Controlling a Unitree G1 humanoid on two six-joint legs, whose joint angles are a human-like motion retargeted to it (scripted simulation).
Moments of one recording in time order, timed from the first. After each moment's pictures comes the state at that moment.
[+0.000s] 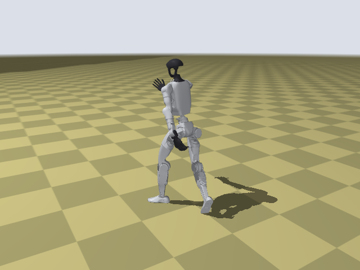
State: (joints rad) left arm 0.27 0.32 0.60 1.69 0.68 0.03 -0.39; right arm -0.73 -0.23 -0.03 0.50 0.81 -0.49 0.25; waist 0.03 -0.12 -0.33; left_leg -0.72 0.25 0.62 0.28 0.07 0.09; right_leg -0.14 0.09 -0.34 0.40 0.37 0.26
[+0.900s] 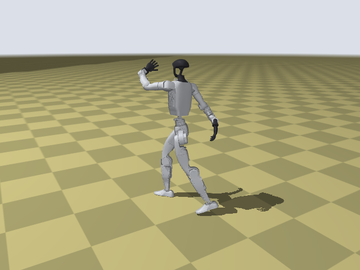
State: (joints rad) left arm -1.35 0.73 -0.22 0.44 1.14 -0.82 0.79; right arm 0.62 -0.26 -0.66 1.70 -0.12 0.09 0.59; waist -0.70 0.18 -0.15; left_leg 0.12 0.03 0.05 0.17 -0.16 0.01; right_leg -0.65 -0.22 -0.21 0.47 -0.02 0.08
